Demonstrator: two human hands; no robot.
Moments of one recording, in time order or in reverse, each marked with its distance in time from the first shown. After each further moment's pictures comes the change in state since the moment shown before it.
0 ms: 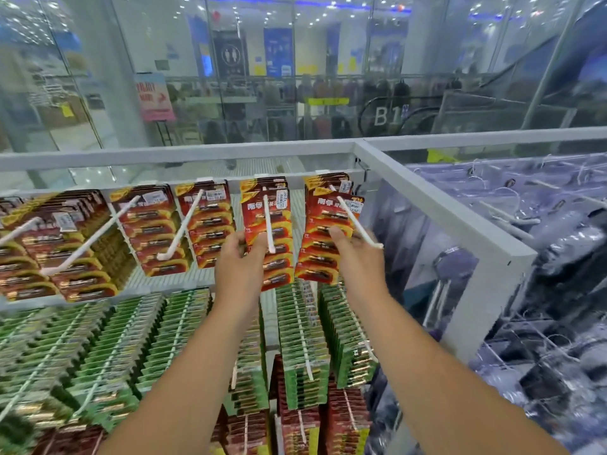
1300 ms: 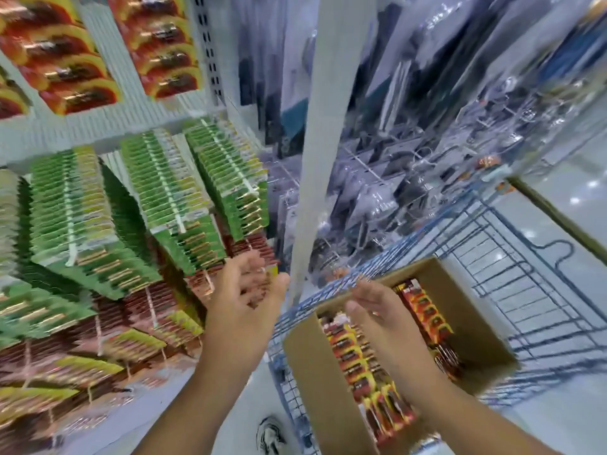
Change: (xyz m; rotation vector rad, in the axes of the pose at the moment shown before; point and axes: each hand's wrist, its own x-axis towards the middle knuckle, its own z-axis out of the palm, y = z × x) left_hand -0.226 -0.151 0.001 0.291 -0.589 -0.204; right_hand -0.268 0.130 -0.249 -0.504 0.108 0.348
